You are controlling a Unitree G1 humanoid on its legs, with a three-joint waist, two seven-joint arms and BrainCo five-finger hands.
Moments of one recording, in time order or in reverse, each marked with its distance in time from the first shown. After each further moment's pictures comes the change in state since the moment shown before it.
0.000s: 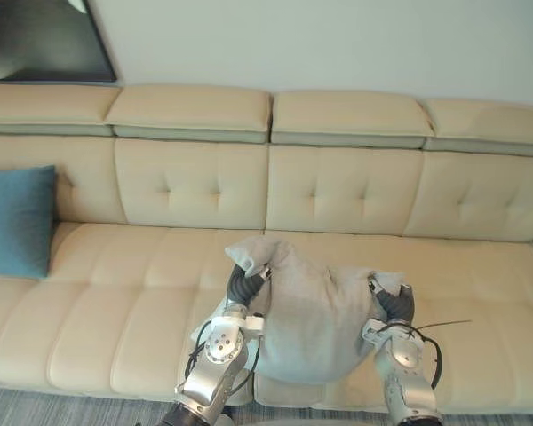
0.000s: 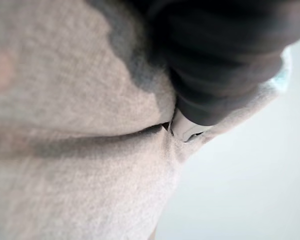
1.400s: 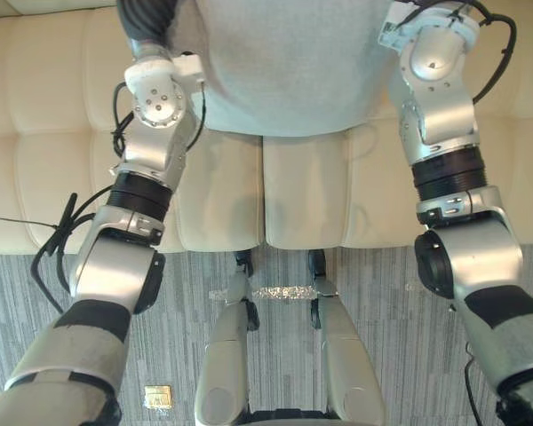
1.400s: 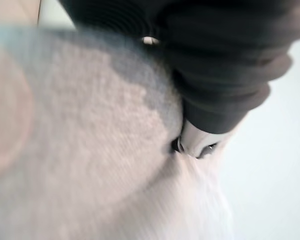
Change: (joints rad) left arm -1.259 0.354 0.268 0.637 -0.131 -0.131 0.183; right arm -1.395 -0.324 0.079 0.469 -0.032 0.029 -0.268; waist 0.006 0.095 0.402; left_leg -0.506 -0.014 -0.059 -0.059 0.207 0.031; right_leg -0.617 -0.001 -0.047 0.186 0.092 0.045
